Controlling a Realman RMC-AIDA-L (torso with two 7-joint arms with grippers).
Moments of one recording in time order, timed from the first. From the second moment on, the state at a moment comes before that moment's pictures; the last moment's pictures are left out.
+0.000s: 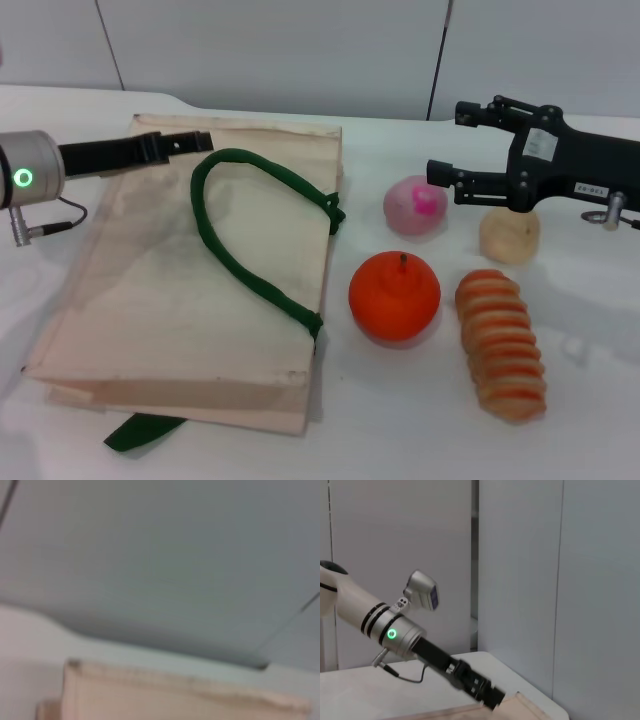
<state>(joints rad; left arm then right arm) -0.65 -2.02 0.56 0.65 -0.99 -1.12 1.02 0.79 2.02 -0.32 -0.41 -2.14 -1.55 1.06</state>
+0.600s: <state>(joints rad) -0.74 -1.99 0.60 0.66 -0.68 -1.14 0.72 0.79 2.02 -0.29 -0.41 -2.14 -1.51 1.05</state>
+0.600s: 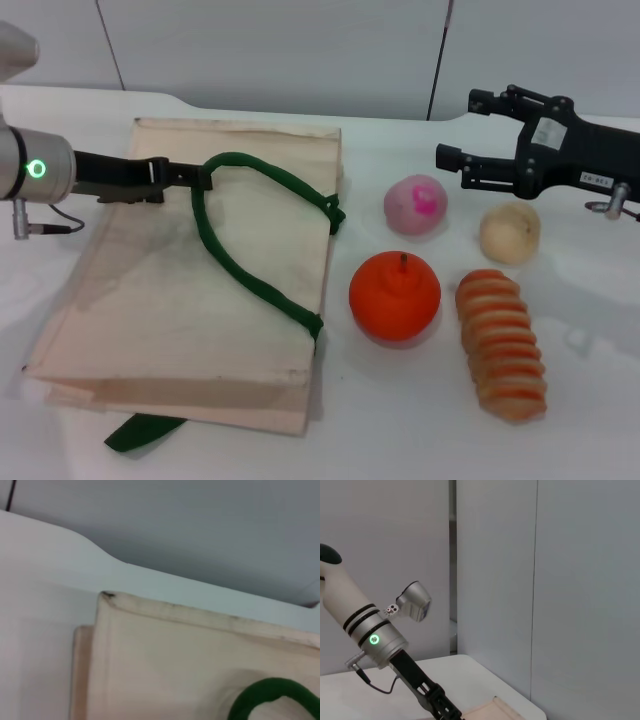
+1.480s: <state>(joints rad) -0.83 -1.98 0.60 0.53 -0.61 -1.10 0.74 0.79 2.02 -0.29 -0.41 -2.10 -1.51 1.05</state>
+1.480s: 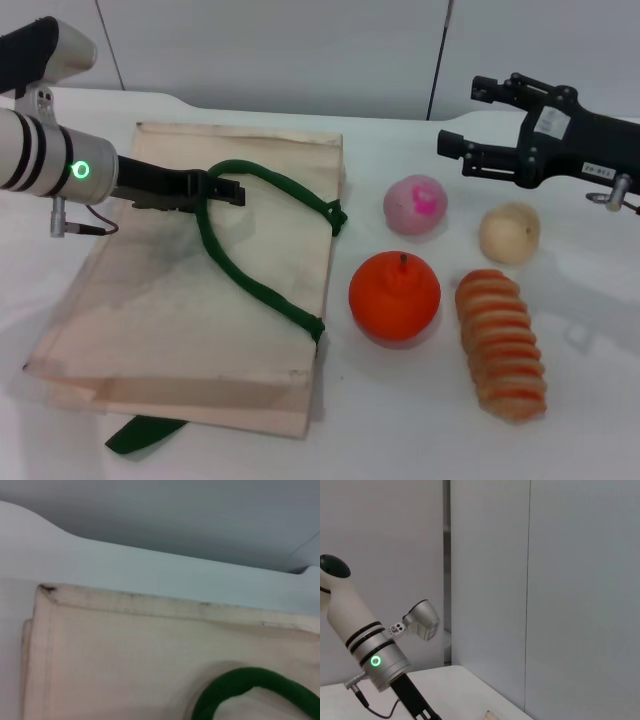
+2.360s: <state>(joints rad) -0.84 -1.97 0.60 0.50 -0.60 -1.07 0.74 0.79 2.02 -0.29 -0.39 -2.09 -1.52 1.04</state>
